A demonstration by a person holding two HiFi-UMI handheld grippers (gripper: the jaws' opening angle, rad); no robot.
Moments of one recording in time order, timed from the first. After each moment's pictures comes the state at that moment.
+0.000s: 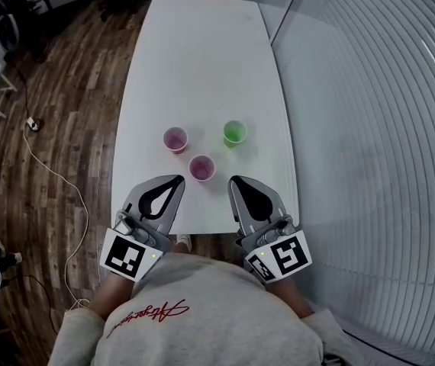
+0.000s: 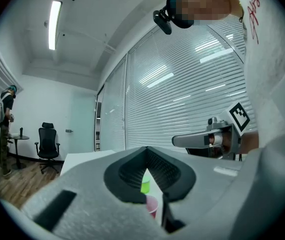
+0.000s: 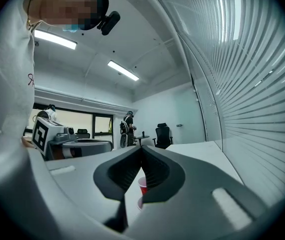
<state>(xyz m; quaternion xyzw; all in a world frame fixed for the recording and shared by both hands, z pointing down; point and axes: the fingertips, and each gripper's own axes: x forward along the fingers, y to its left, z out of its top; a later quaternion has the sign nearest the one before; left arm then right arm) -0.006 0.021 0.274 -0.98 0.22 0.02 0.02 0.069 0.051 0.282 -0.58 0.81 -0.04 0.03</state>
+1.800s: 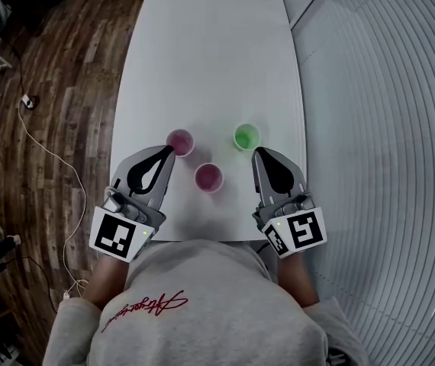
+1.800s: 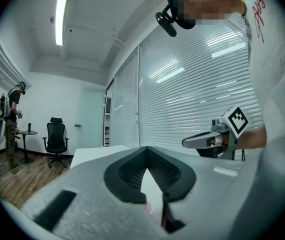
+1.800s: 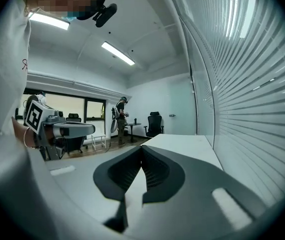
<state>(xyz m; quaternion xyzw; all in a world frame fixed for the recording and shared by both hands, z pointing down) 0.001 -0.107 0.297 -0.97 0.26 0.00 0.00 0.137 -0.066 0.324 -0.61 0.79 -0.06 -0.05</state>
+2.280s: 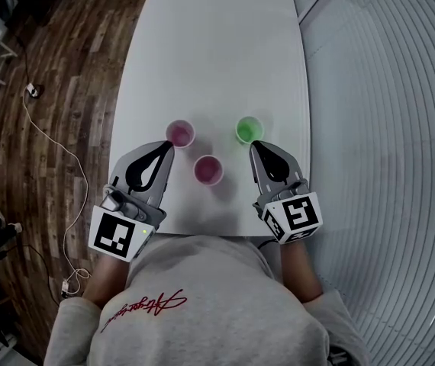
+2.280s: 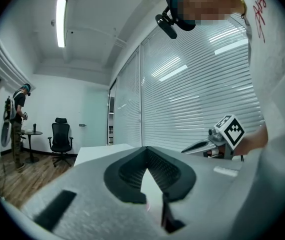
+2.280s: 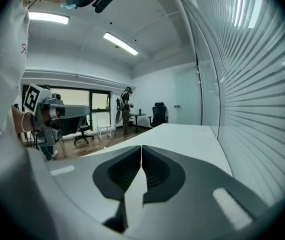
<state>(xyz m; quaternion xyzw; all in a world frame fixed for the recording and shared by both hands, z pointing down) 0.002 -0.102 0.302 -0.96 0.29 -0.01 -0.01 0.146 -0.076 0.370 -0.58 0.80 -0.09 -0.10</state>
